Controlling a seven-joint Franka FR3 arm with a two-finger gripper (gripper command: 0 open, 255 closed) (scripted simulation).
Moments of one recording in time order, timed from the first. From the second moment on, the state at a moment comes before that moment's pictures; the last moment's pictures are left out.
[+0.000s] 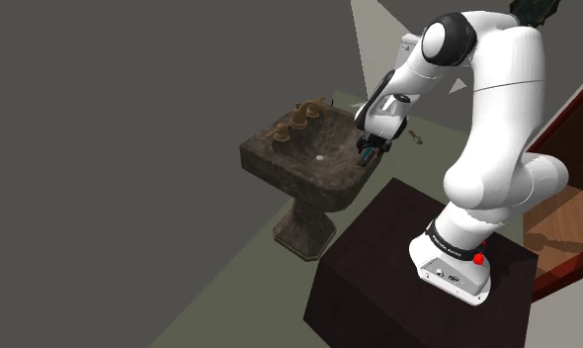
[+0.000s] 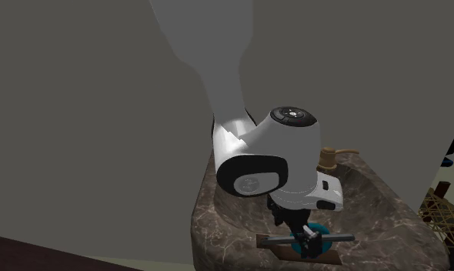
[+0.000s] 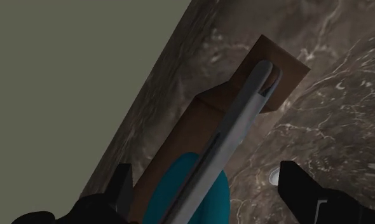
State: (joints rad) arm -0.60 0.63 -0.04 -2.23 0.63 3.08 -0.35
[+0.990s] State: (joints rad) arm -0.58 0.60 -0.07 -2.25 0.62 3.06 -0.34
